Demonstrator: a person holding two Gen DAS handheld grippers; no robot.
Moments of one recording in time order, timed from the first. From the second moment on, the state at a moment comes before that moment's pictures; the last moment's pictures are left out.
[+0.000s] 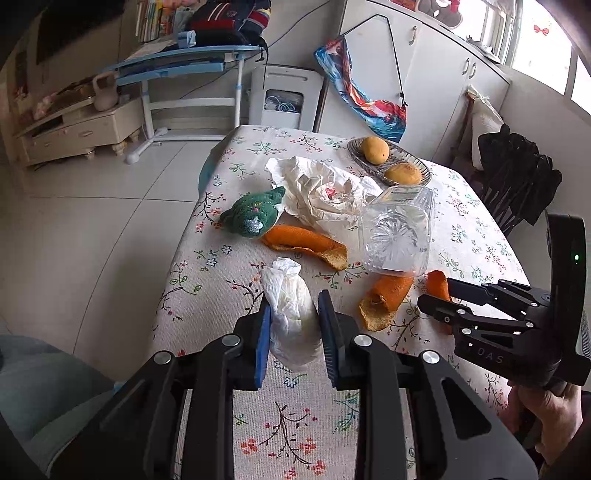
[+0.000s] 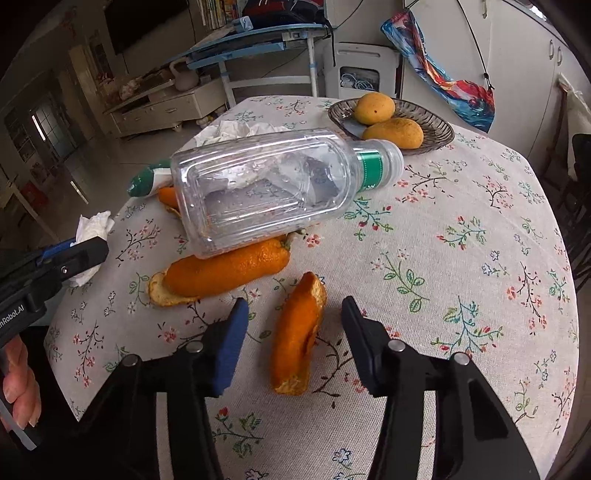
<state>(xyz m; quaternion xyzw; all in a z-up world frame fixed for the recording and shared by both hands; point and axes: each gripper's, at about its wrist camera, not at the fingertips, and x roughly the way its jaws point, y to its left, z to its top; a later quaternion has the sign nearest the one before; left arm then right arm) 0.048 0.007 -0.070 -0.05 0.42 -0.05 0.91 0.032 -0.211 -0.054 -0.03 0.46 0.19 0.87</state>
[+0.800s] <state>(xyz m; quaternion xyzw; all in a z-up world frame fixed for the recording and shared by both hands) 0.014 -0.020 -0.043 0.02 0.34 -0.07 0.94 -0.017 -0.245 -0.022 0.07 0.41 0.20 0.89</state>
